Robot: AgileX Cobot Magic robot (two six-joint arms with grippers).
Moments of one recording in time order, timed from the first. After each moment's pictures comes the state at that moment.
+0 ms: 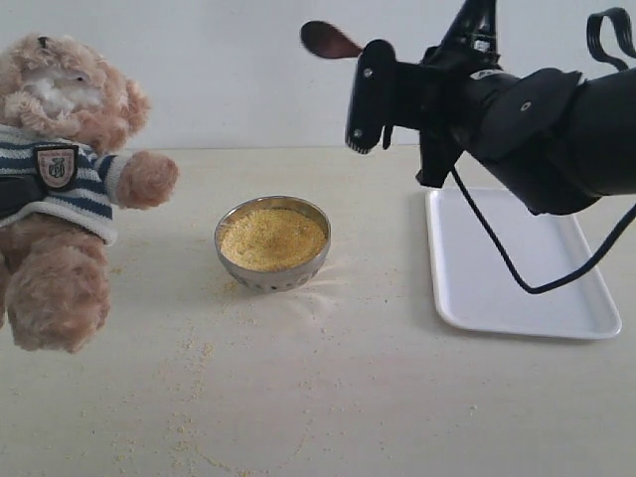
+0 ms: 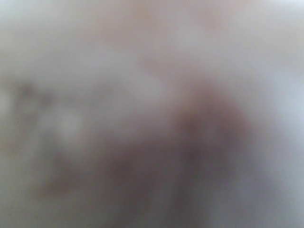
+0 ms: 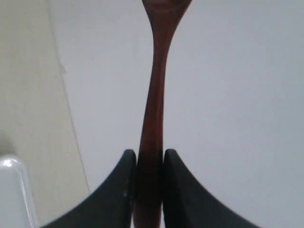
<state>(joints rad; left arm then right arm) 0.41 1.43 -0.52 -1.73 1.07 1.67 0.63 1.69 -1.01 0.98 -0.58 -2.12</state>
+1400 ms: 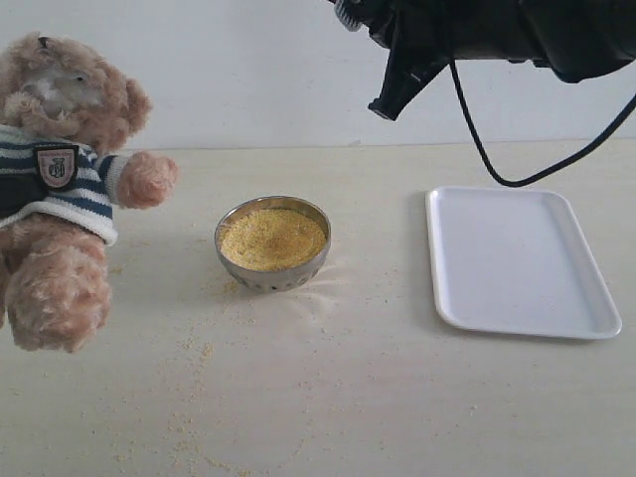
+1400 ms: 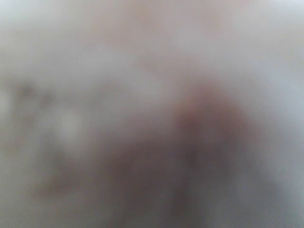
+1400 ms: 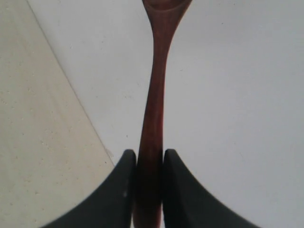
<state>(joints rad) 0.41 1.43 -0.52 -1.73 1.07 1.67 0.49 1.70 -1.28 0.89 -0.02 -1.72</state>
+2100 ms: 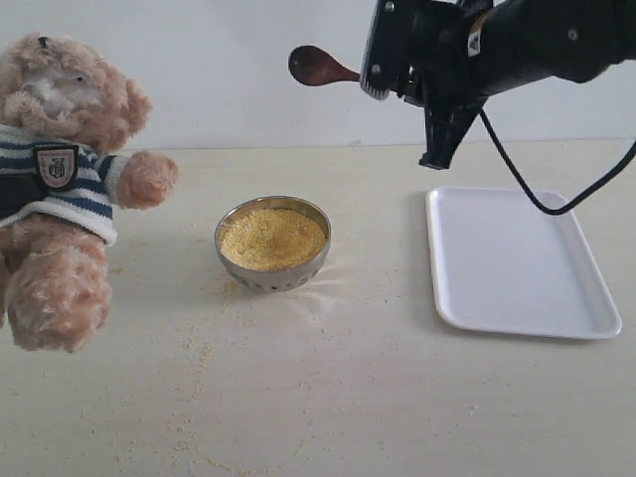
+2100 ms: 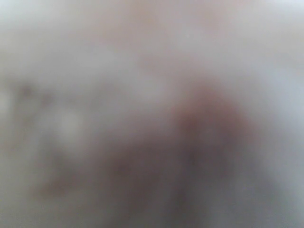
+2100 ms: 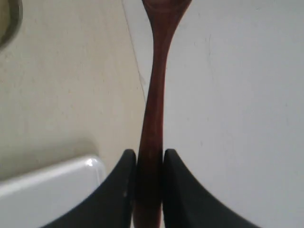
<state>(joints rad) 0.41 1.43 -0.52 -1.73 1.07 1.67 0.47 1.70 -1.27 -0.41 0.27 -0.69</state>
